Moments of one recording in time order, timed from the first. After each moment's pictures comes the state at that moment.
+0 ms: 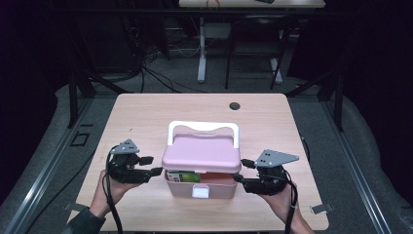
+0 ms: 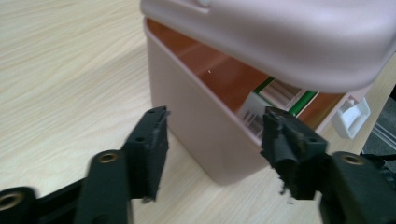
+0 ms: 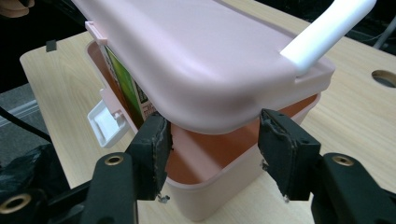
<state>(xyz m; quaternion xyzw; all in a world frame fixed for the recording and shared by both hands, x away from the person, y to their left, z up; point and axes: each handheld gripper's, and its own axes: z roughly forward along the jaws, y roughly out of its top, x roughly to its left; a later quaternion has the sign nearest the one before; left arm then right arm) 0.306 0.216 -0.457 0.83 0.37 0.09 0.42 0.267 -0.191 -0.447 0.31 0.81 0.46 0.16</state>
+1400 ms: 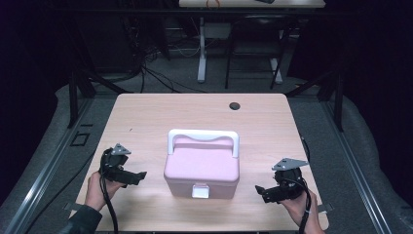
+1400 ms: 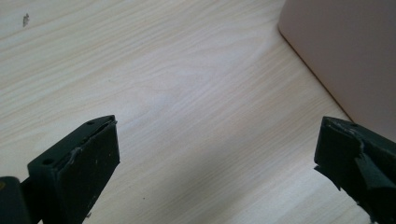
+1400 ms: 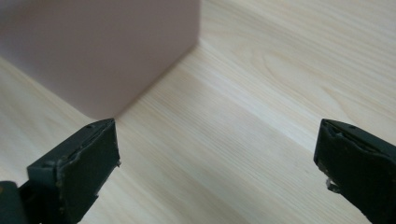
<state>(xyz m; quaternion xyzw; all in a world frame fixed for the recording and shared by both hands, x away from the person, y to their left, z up) 0.339 0.258 -0.518 0.84 0.45 0.14 0.29 0.276 -0.251 -0.505 0.43 0.83 0.32 0.17</state>
